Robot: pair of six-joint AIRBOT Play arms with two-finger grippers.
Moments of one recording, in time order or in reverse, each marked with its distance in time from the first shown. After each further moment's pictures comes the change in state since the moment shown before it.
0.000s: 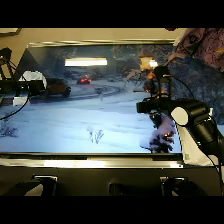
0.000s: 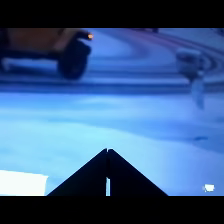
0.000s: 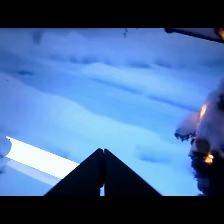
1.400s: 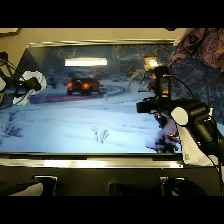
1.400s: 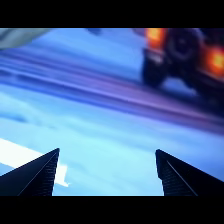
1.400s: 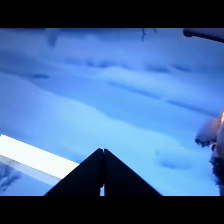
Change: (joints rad) left arm 0.121 -0.208 0.103 0.190 0.039 -0.166; right arm 0.000 0.000 0.000 0.000 0.000 0.000
